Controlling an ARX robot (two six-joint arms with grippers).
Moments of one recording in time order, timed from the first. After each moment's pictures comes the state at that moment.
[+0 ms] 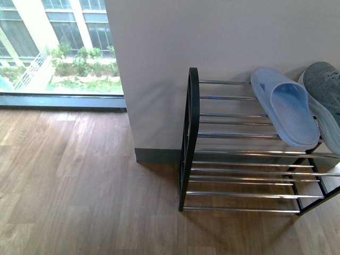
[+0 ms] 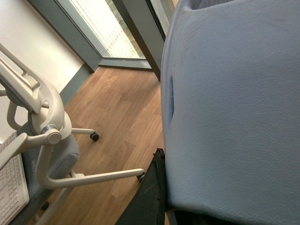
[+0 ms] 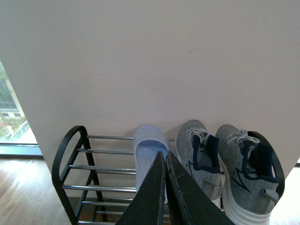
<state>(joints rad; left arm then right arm) -0.31 0.71 0.29 -0.10 -0.86 0.00 0.00 0.01 0.02 0.00 0.00 -0.01</state>
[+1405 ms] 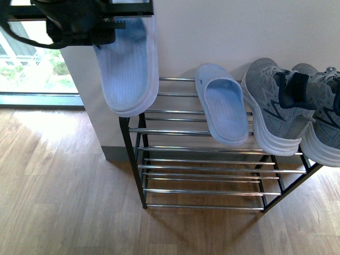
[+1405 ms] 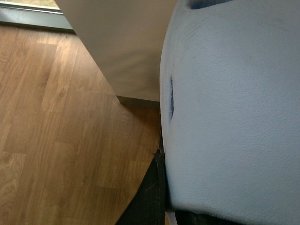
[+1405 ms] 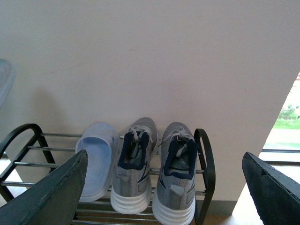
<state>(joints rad) -0.43 1.96 1.30 -0.17 -0.31 -0.38 0.00 0.00 0.02 0.00 0.00 -0.01</state>
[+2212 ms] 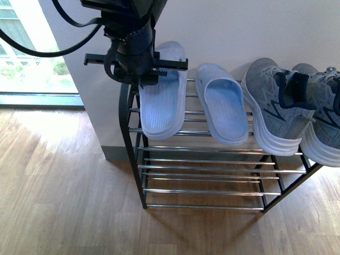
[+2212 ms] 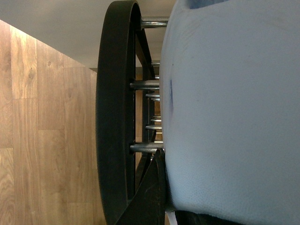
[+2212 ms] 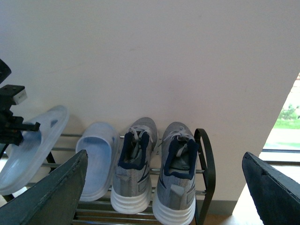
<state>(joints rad) -0.45 2.45 1.78 -0.38 -0.21 -0.31 0.00 0.00 0.02 0.00 0.00 -0.01</state>
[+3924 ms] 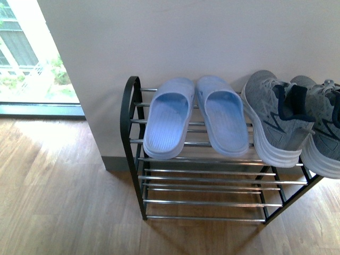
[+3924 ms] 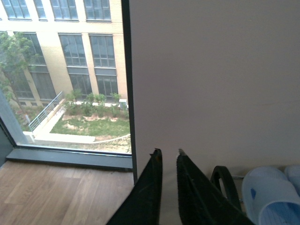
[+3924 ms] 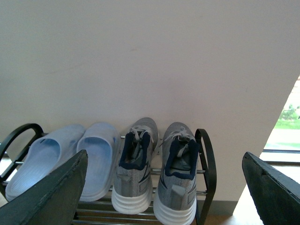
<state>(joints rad) -0.19 1.38 0.40 0.96 -0.18 -0.01 0.00 0.00 0.02 0.00 0.00 -0.01</state>
